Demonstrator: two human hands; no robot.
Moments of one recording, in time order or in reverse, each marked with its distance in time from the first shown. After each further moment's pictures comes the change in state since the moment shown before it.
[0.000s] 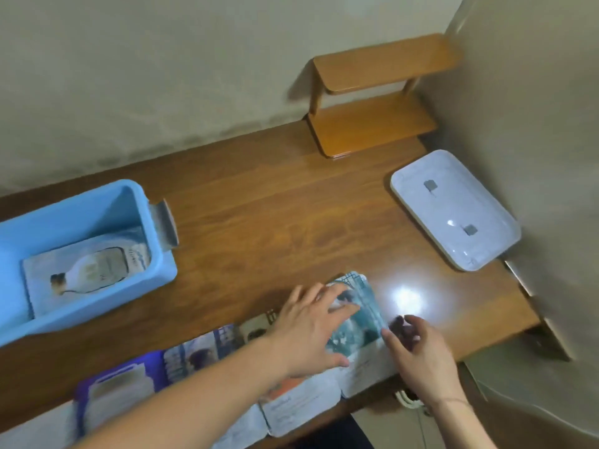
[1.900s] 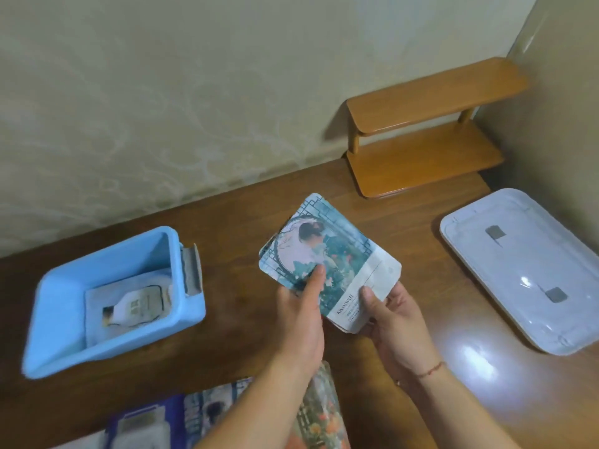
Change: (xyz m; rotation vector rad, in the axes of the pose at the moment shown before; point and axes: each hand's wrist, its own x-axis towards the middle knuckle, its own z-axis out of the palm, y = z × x) left_hand 0.061 -0.012 -0.065 -1.809 1.138 -0.553; right_hand 0.087 -0.121 0.028 1.290 -0.592 -0.181
